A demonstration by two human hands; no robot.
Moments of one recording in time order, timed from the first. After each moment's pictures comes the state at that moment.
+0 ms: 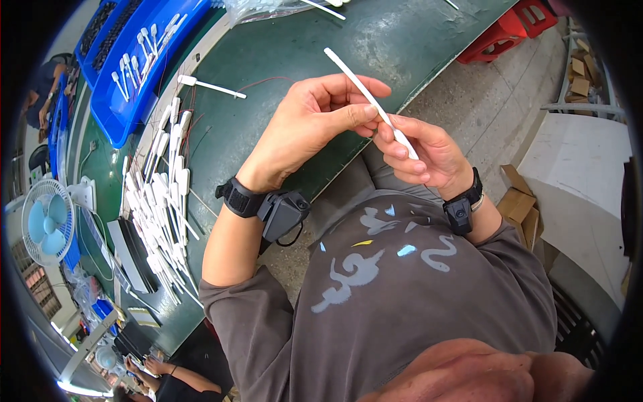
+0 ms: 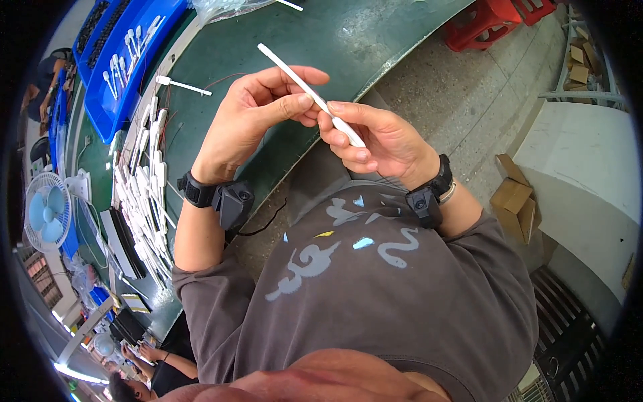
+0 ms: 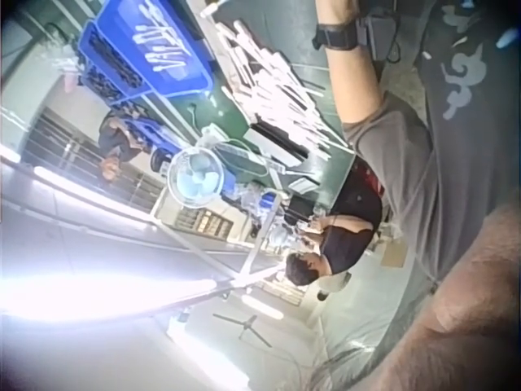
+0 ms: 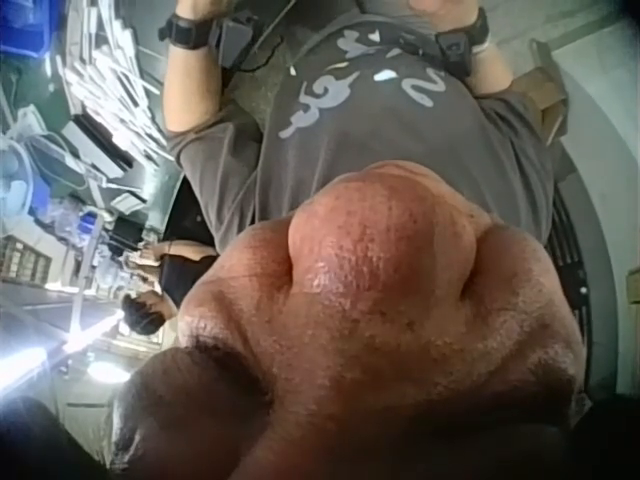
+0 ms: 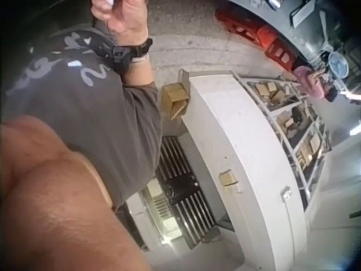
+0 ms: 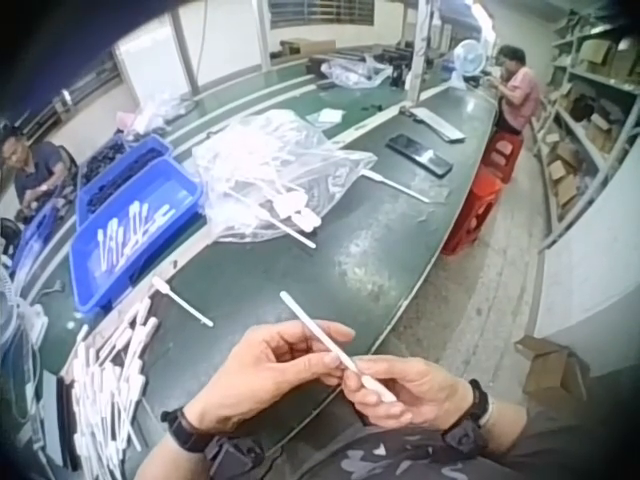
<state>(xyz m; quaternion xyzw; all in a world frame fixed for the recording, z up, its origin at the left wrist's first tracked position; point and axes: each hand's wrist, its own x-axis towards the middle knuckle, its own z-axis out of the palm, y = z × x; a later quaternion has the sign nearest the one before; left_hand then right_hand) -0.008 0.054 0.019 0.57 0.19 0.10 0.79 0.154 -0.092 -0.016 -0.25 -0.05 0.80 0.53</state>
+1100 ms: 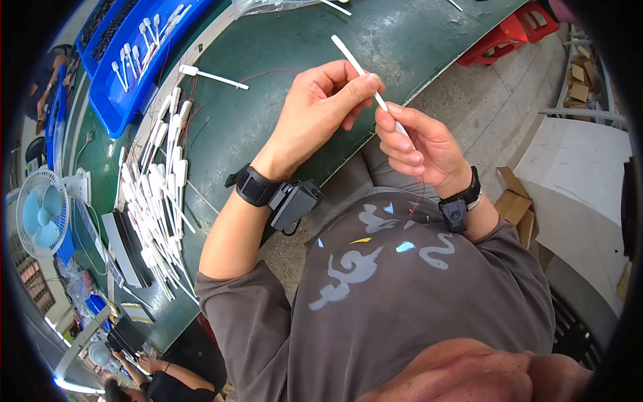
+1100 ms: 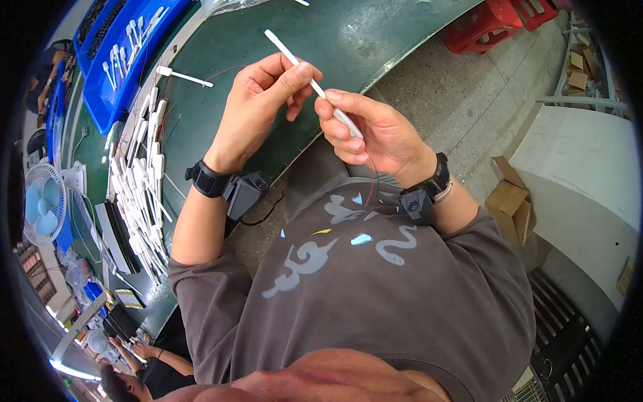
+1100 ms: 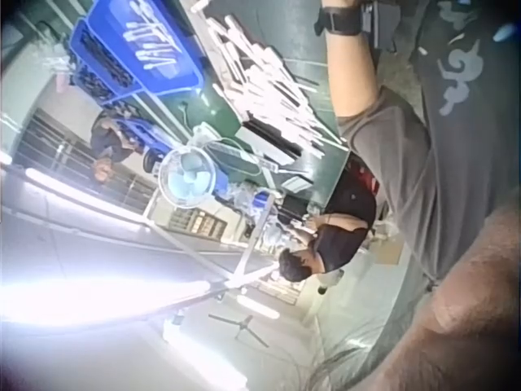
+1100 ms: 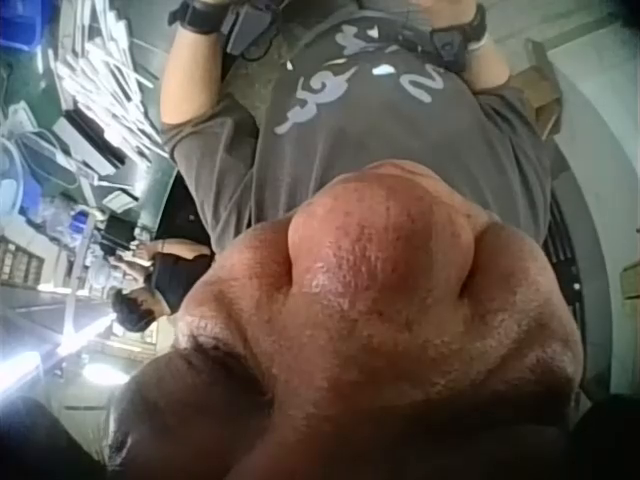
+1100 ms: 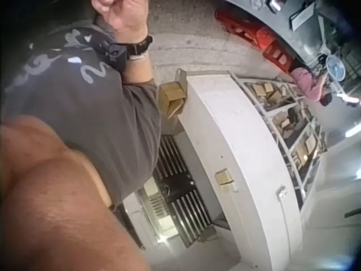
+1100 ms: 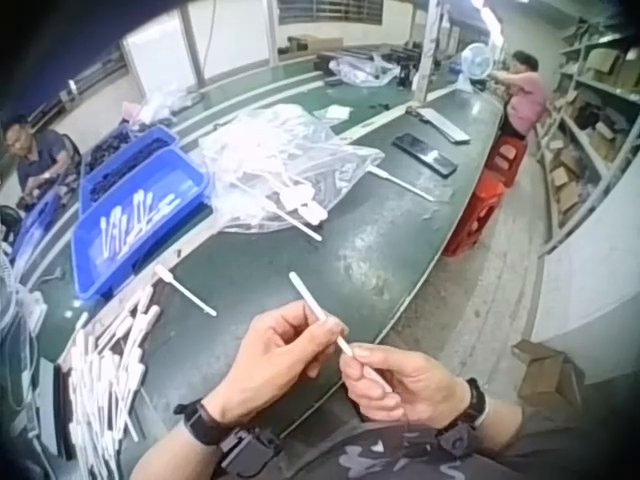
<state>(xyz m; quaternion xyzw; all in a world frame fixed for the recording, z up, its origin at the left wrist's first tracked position) -0.001 0.046 -0.002 0.57 0.22 0.20 0.76 0.145 -0.086 -0.014 -0.25 -0.08 0.79 0.56</state>
